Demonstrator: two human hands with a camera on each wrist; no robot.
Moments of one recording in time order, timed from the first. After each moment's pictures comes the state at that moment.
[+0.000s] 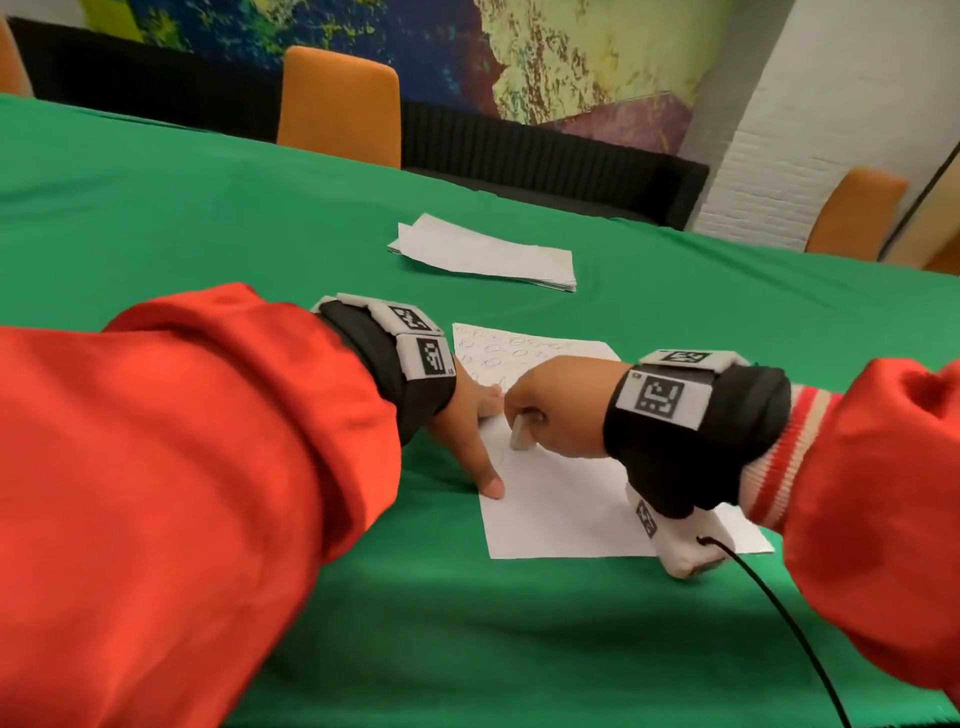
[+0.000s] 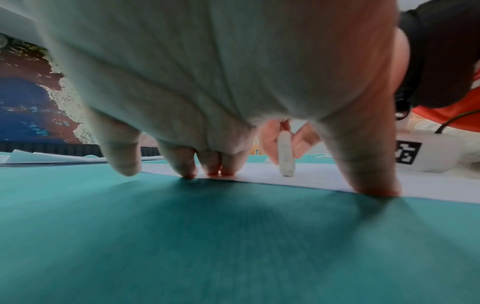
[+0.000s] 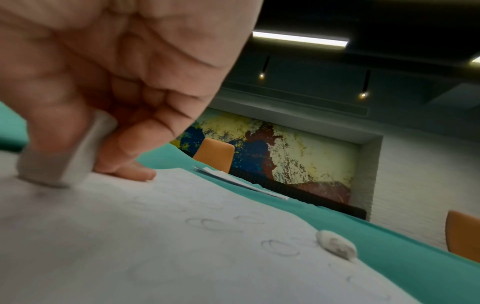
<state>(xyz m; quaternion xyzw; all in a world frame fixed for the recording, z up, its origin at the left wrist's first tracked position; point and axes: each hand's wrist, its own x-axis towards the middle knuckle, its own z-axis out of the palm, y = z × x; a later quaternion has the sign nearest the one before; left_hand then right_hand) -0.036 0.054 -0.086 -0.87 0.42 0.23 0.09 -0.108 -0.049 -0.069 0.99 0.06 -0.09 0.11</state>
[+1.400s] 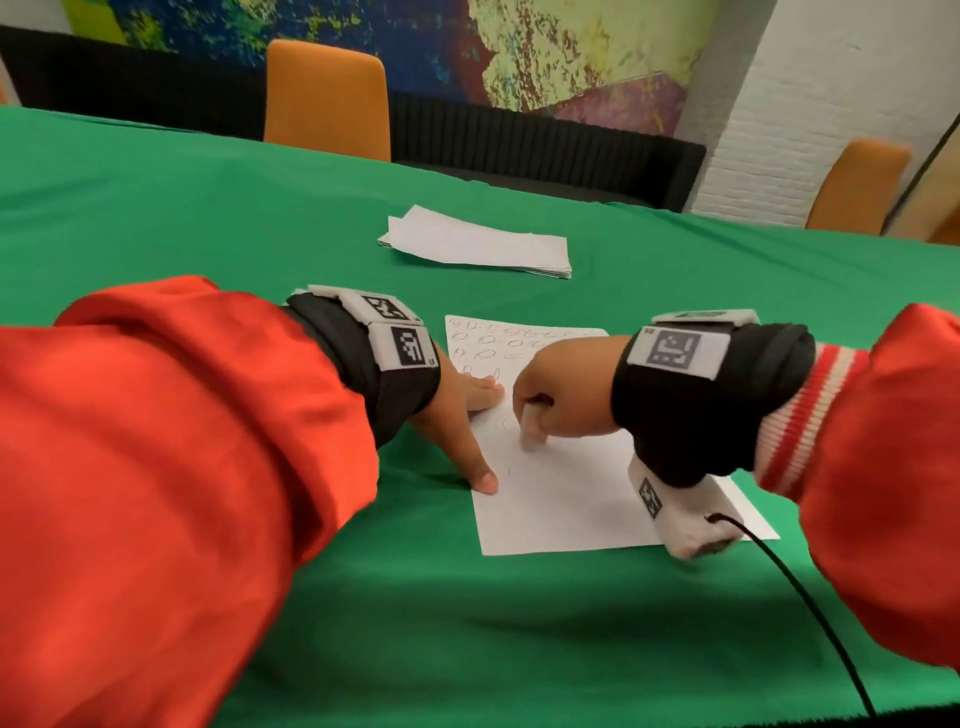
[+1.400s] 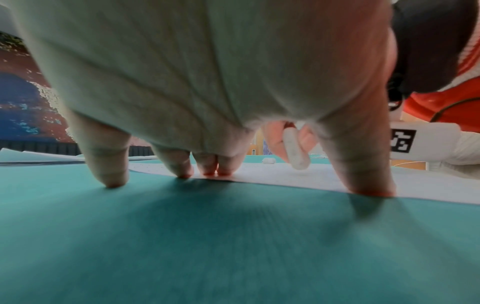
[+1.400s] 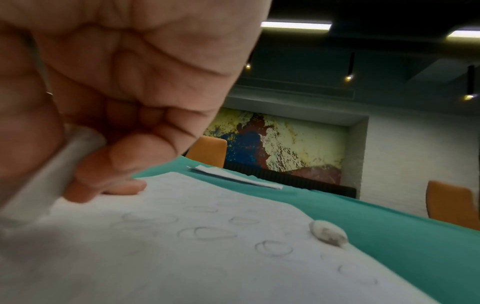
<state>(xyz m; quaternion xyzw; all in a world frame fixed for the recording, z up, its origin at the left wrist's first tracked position) -0.039 0.054 -0.085 -0.88 0.40 0.23 0.13 -0.108 -0.055 -0.062 0.98 0.06 -0.15 0.11</state>
